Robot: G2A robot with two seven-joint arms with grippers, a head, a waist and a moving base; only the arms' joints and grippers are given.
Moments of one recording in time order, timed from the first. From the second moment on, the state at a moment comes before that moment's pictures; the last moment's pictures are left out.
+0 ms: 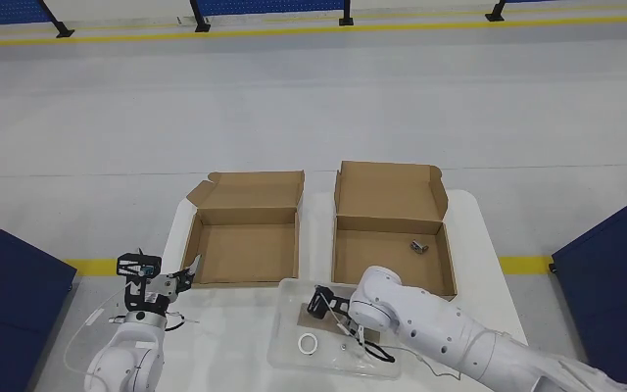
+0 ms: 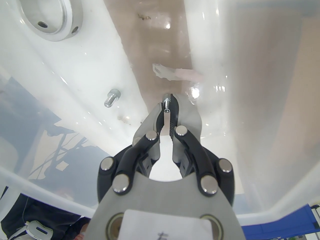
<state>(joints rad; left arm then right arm) 1.73 -1.15 -1.60 -1.80 1.33 0.00 0.00 -0.82 -1.14 0.42 -1.53 -0.88 -0.11 1.40</state>
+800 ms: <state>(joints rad) 1.73 -1.15 -1.60 -1.80 1.33 0.00 0.00 -0.88 -1.09 0.54 -1.72 -0.83 -0.11 1.51</state>
